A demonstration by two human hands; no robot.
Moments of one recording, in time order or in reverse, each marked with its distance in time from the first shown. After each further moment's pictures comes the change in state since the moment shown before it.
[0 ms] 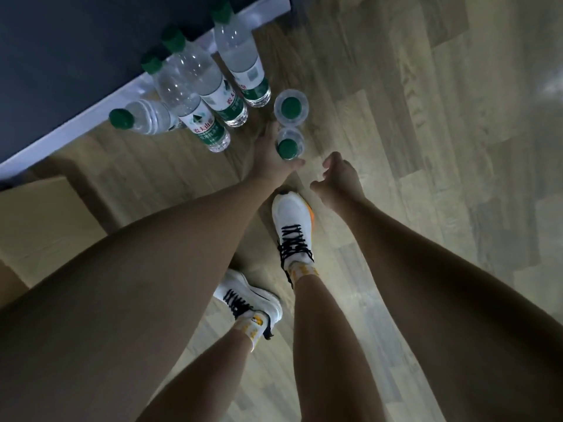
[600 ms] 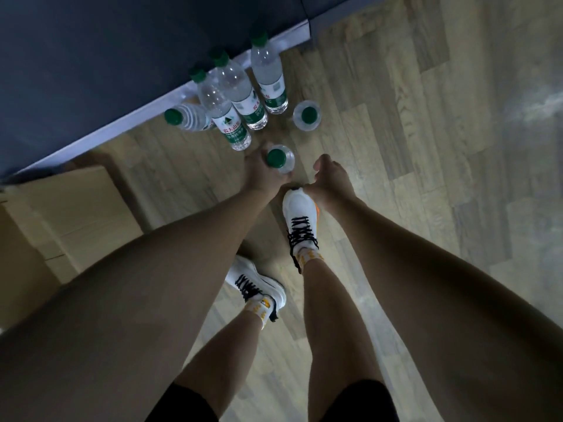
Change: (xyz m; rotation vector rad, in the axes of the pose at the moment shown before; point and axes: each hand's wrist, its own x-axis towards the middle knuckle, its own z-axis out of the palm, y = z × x) left_hand -0.076 0.005 -0.064 -0.119 0.096 -0.096; right_hand -0.076 -0.053 -0.009 -0.101 0.000 -0.099
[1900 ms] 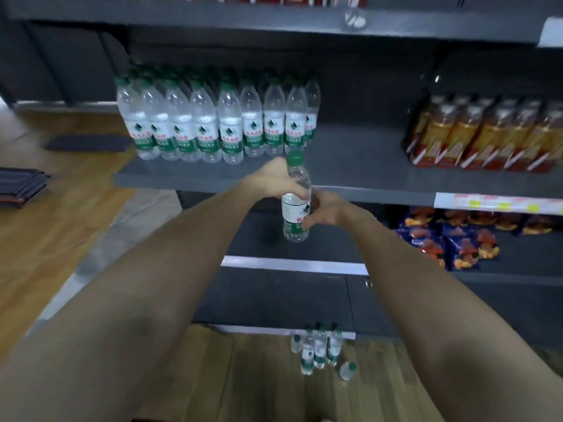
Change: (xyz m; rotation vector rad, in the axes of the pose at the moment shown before) left_hand -0.551 0.270 -0.700 -0.052 0.376 0.525; right_hand -0.657 -0.511 -0.266 -0.318 0.119 -0.912
